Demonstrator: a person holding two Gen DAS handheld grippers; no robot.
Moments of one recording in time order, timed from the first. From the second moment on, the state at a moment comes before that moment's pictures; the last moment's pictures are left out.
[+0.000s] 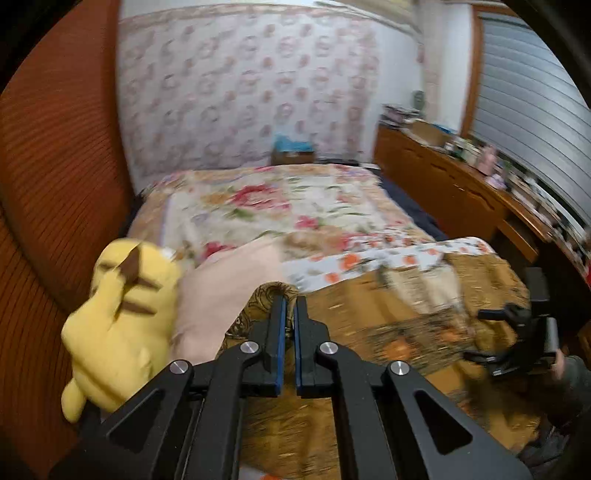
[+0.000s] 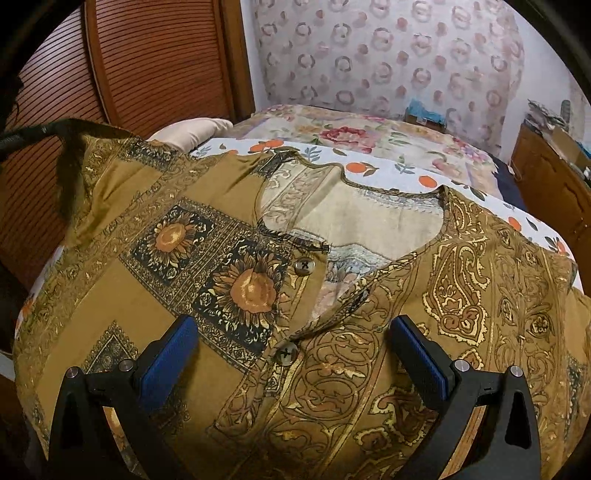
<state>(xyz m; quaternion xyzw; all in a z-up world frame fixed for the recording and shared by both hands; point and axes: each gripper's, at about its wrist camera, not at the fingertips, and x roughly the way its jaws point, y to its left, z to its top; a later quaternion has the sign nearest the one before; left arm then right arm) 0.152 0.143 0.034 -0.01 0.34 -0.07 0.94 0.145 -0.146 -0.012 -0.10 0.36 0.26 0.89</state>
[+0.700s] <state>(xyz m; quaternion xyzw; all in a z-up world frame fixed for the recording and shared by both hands) 0.130 0.141 -0.019 -0.02 0.40 -0.03 0.91 0.143 -0.148 -0.012 -0.09 0.36 0.27 0.89</state>
